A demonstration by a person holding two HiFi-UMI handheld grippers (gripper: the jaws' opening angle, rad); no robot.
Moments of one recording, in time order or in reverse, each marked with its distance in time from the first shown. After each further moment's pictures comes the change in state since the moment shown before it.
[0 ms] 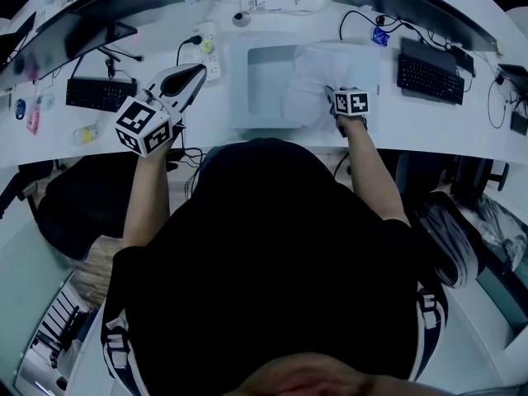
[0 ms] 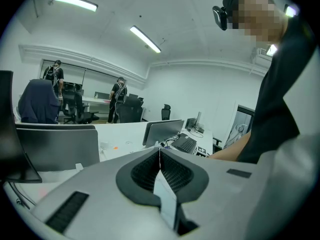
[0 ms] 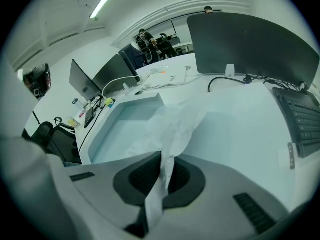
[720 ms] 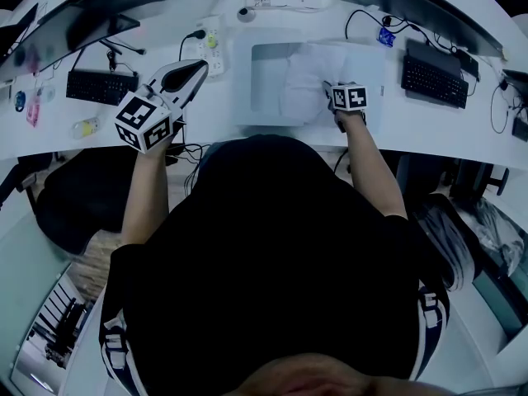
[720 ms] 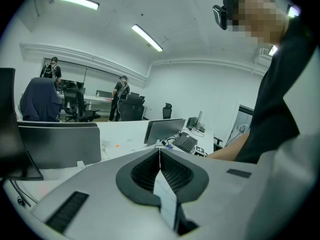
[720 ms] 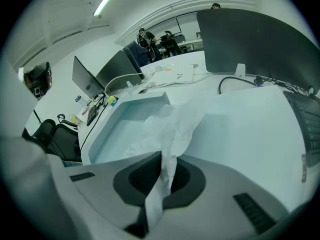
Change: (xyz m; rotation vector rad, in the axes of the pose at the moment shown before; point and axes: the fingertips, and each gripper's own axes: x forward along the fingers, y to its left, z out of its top) left arm -0.001 0.006 -0.005 -0.015 0.015 0.013; right arm 0.018 0.013 0.011 -0.037 0.023 0.034
